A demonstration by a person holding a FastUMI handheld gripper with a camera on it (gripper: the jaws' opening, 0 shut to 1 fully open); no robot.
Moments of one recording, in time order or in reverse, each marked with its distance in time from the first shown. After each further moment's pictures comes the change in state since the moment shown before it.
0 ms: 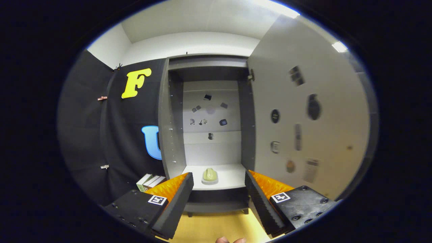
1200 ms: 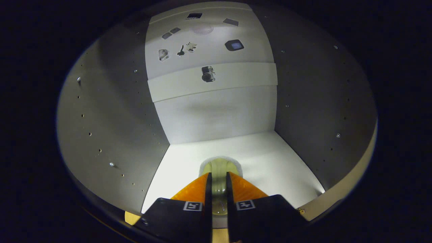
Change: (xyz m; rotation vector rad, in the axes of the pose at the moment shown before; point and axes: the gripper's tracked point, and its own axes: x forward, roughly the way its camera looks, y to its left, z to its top) arm 0.362 0.056 -0.172 0.120 0.489 0.042
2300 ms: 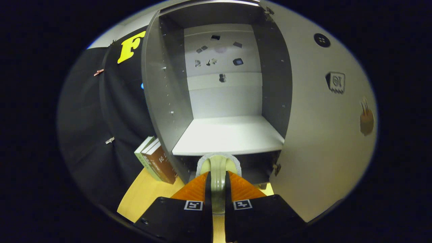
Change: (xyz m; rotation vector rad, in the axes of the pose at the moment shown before) arm -0.212 -0.010 -0.075 -0.109 -0.029 0.071
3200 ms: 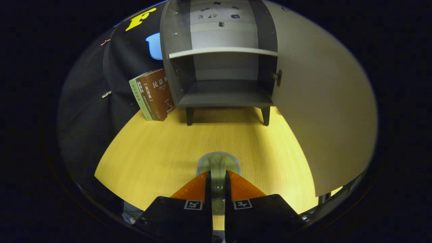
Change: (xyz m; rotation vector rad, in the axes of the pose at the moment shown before) arm -0.071 -0.026 -0.269 -0.035 0.291 -0.004
